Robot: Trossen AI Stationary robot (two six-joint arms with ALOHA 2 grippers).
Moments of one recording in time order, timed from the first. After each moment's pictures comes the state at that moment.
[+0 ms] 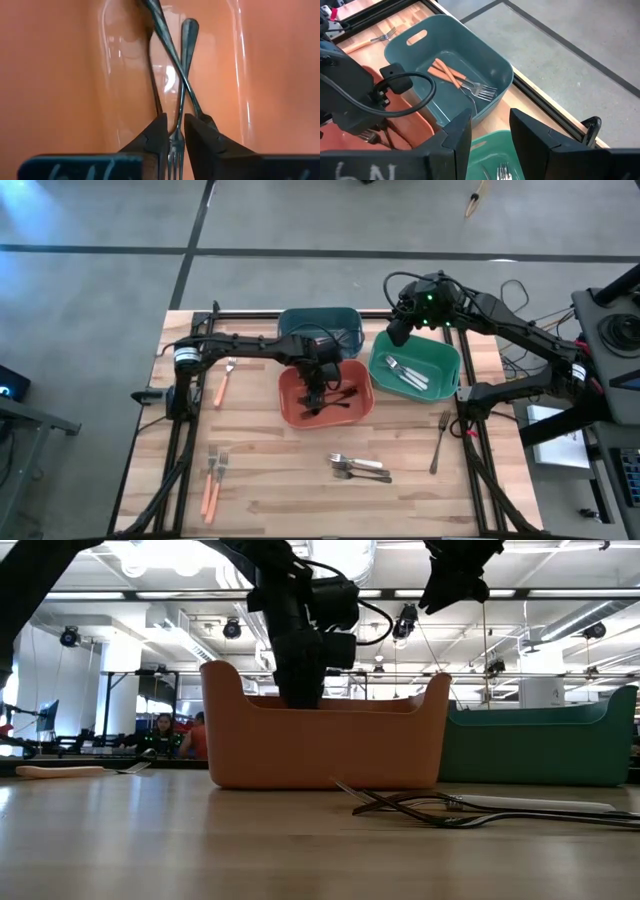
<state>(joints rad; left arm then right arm) 0.20 2.00 1.55 -0.82 0.20 0.12 -0.50 1.21 1.35 -0.84 0.08 0.16</state>
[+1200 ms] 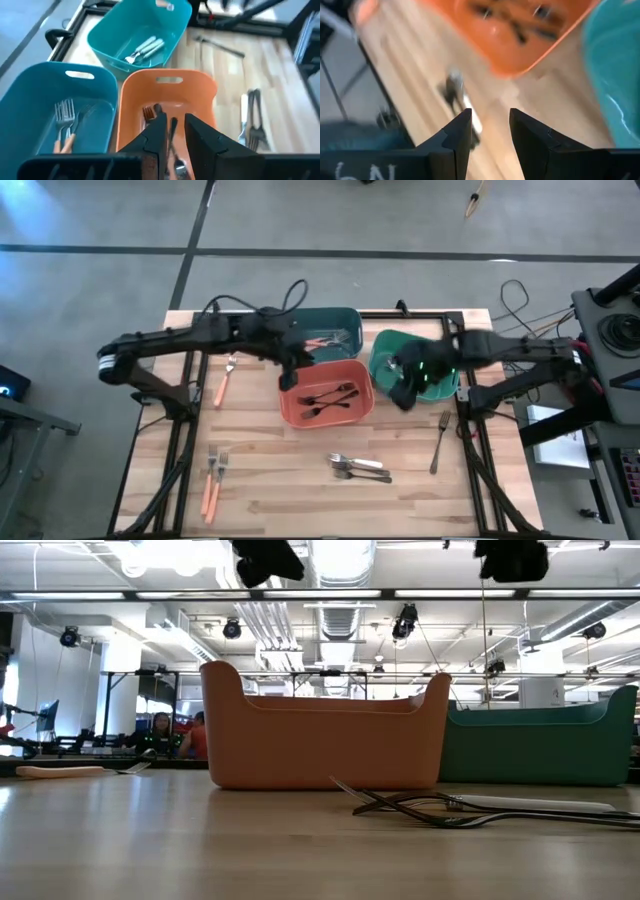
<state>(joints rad) 0.18 1.41 1.41 -0.64 0.09 -0.01 0.04 1.24 1.35 -1.11 -0.13 0.77</state>
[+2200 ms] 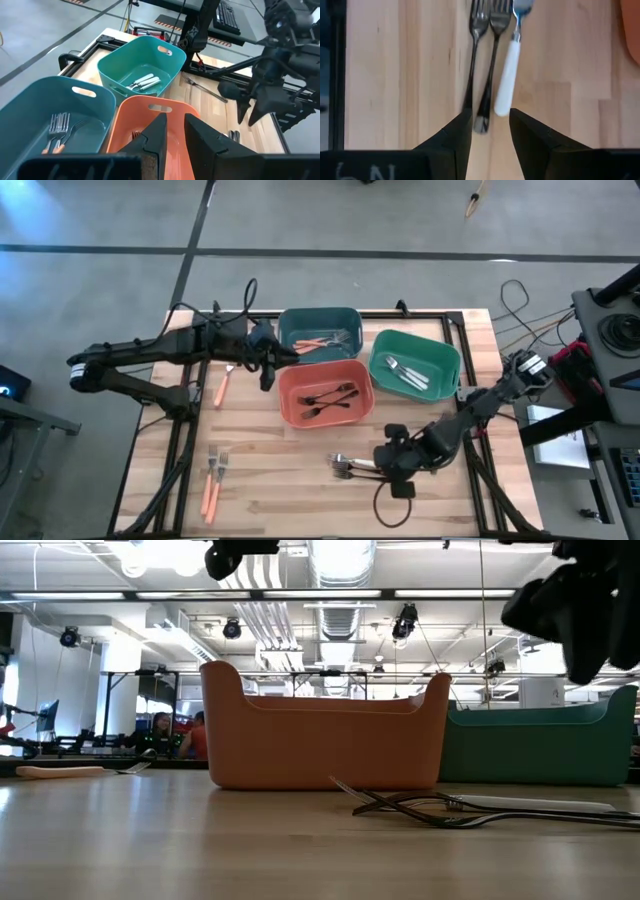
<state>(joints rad) 0.16 1.14 1.14 -0.39 0.06 -0.20 0.58 1.58 1.09 -0.69 0.09 0.56</state>
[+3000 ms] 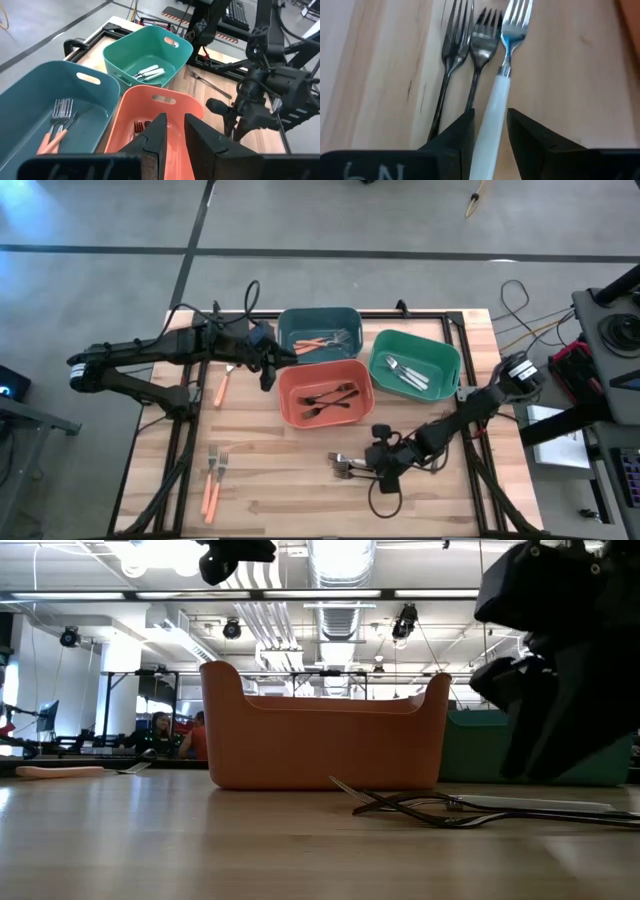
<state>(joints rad) 0.16 1.14 1.14 -0.44 0.03 -0.25 0.55 1.67 0.82 -0.12 0.23 0.40</state>
